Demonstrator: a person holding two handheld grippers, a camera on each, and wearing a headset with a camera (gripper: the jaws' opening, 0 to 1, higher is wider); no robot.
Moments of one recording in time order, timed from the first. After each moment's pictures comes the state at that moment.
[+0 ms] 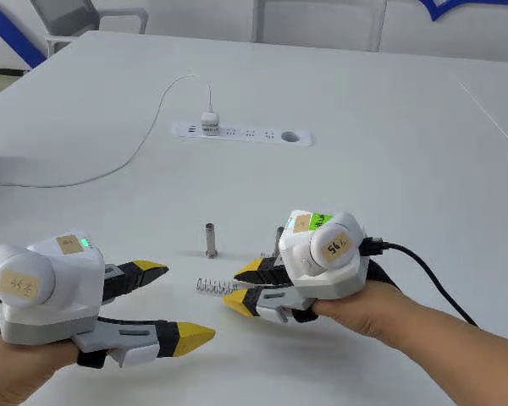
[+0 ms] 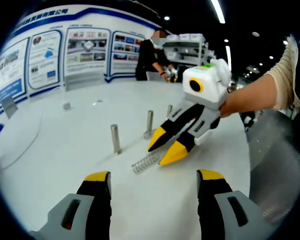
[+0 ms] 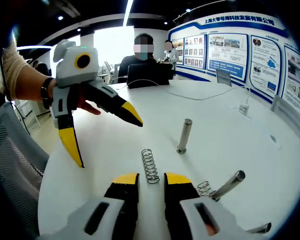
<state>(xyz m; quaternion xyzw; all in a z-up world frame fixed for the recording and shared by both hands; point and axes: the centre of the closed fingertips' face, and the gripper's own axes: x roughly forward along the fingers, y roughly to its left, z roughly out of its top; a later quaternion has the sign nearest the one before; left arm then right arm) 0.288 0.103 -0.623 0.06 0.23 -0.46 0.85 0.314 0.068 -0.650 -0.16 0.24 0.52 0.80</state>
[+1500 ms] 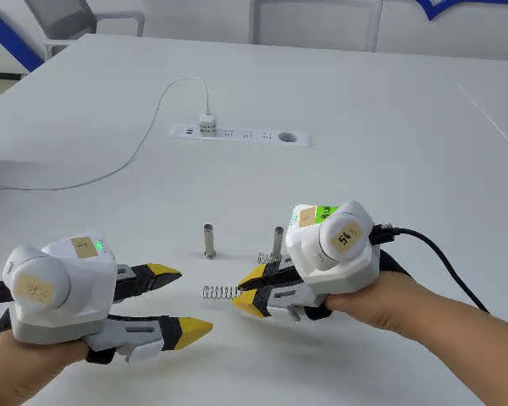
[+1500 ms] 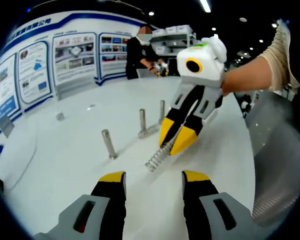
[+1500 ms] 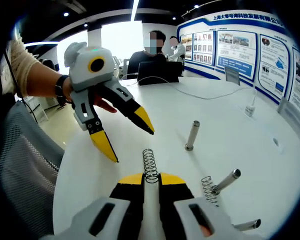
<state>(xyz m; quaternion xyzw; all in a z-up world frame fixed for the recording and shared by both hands) 0.284 0.092 -0.626 0.13 0.21 -0.49 0.84 0.290 0.058 -0.632 -0.18 0.26 0.55 0.77</state>
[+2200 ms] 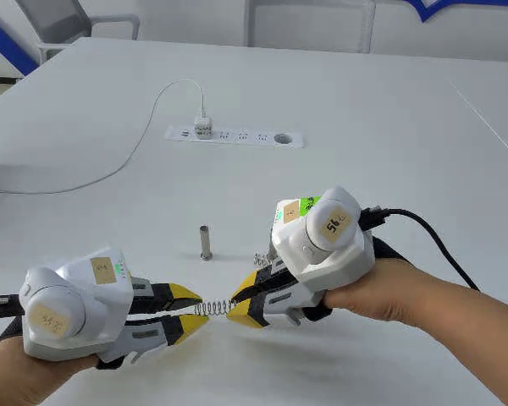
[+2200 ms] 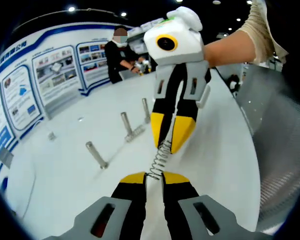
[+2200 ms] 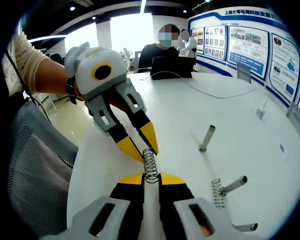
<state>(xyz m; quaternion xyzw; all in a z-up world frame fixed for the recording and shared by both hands) 0.275 0.080 -0.632 0.21 0.18 -0.52 0.81 0.269 0.064 -0.624 -0.20 0.29 0.58 0.74</state>
